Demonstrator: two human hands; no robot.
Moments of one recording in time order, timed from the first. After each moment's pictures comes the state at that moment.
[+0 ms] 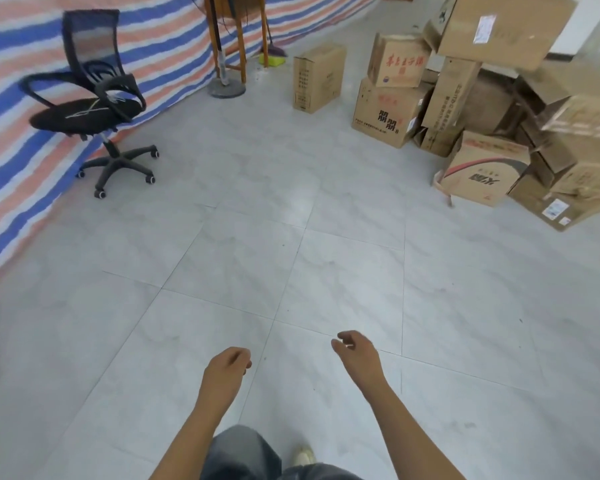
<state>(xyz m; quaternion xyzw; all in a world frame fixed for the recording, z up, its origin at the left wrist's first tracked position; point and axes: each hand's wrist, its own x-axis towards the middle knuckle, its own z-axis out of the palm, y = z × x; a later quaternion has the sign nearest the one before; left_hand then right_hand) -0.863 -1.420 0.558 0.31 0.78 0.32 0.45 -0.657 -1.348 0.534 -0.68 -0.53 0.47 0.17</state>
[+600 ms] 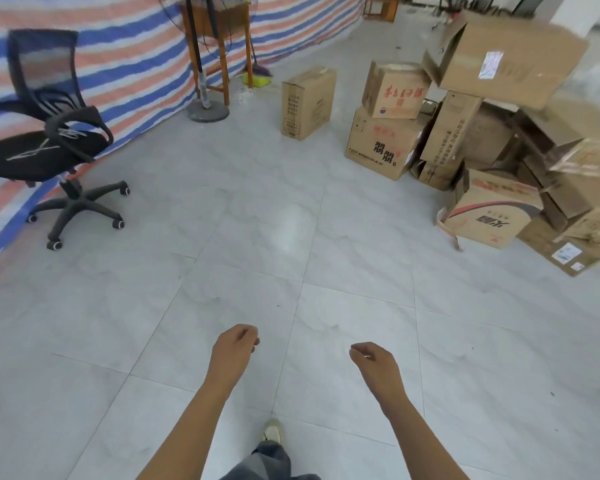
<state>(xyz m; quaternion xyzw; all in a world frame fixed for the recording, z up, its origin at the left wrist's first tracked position) -0.974 -1.072 0.568 0.34 0.74 0.35 0.46 -0.745 -1.053 0.545 -0.71 -0.48 0.46 0.22</state>
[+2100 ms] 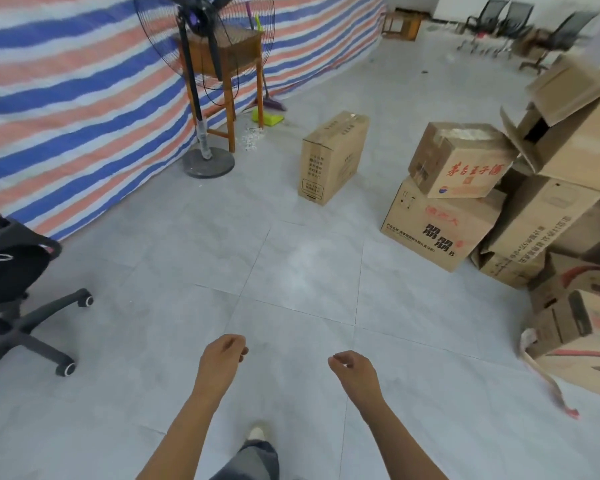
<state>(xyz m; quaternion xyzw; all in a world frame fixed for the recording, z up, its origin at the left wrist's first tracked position) -1.219 -0.328 0.568 0.29 0.75 0.39 0.45 -1.003 -0.294 0.537 -0.70 -0.51 0.47 0.17</state>
